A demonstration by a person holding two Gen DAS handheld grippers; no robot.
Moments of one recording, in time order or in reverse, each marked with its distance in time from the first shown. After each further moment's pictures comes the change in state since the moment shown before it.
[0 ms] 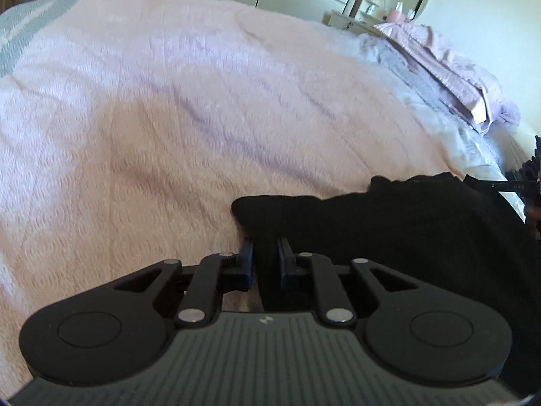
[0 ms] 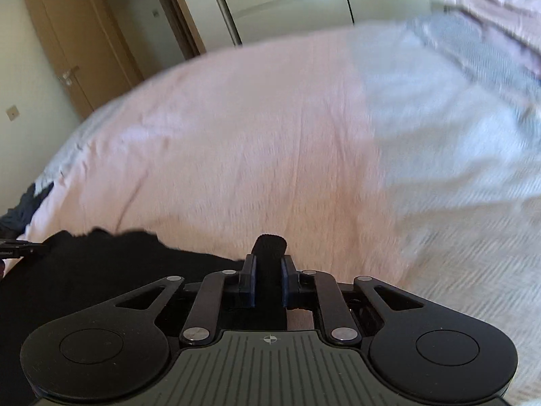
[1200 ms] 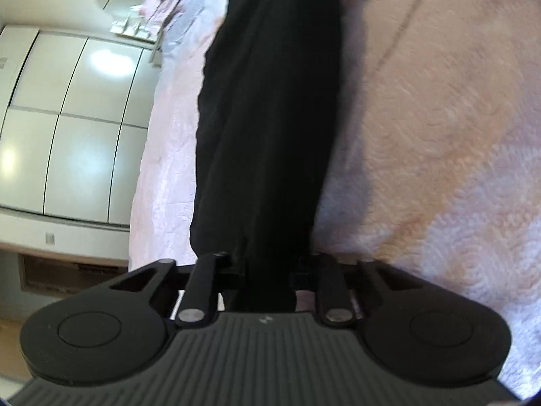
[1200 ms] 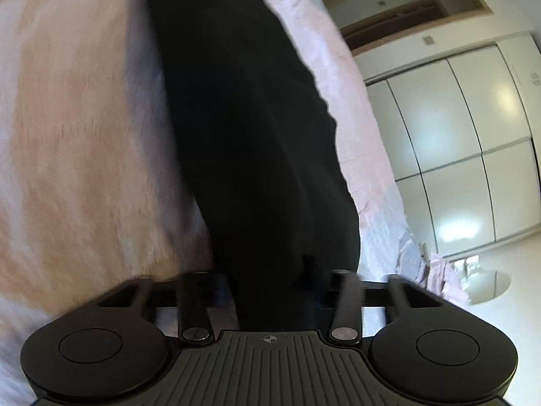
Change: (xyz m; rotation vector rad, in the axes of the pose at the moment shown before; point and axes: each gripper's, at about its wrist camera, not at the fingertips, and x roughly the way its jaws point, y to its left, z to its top) left arm -0.108 -0.184 -0.241 1.500 0.012 0.488; right arm -0.111 0.177 -0.283 -1.337 0.047 -0.502
